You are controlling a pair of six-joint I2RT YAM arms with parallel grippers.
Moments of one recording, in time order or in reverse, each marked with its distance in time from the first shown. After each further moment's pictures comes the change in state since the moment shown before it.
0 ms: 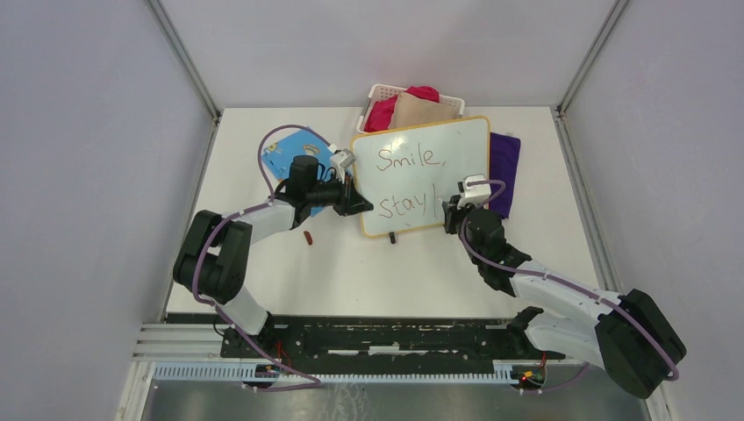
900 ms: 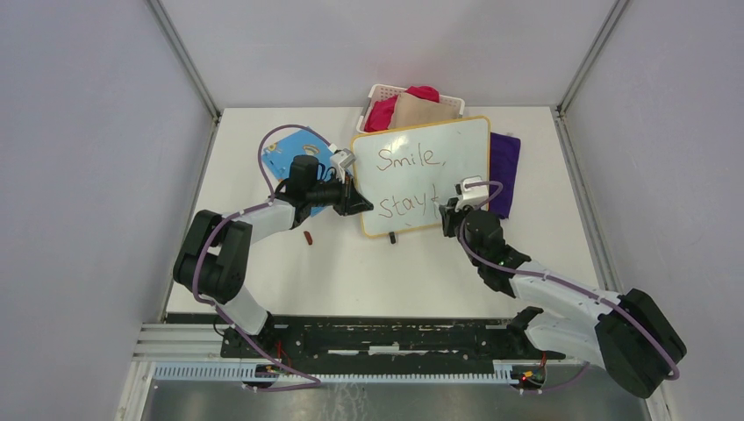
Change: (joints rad) left arm 0.000 0.002 0.003 -0.003 0.000 0.000; right arm 0.011 0.005 -0.004 -0.004 -0.040 0.011
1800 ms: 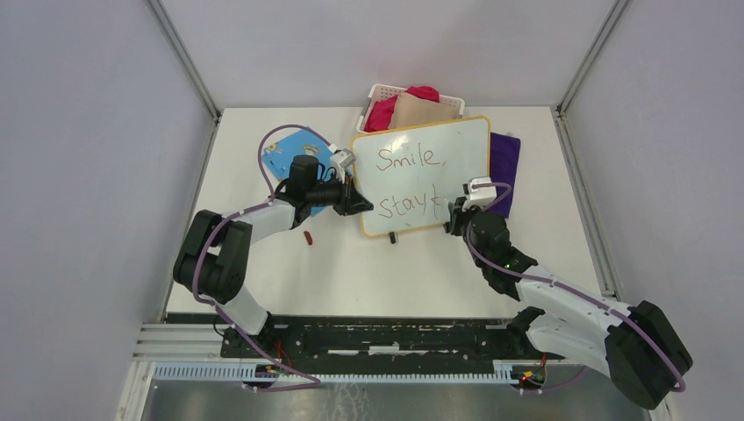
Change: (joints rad) left arm 0.000 0.000 0.000 -0.001 0.000 0.000; right arm -0.011 -0.084 -0.011 -0.056 0.077 -0.027
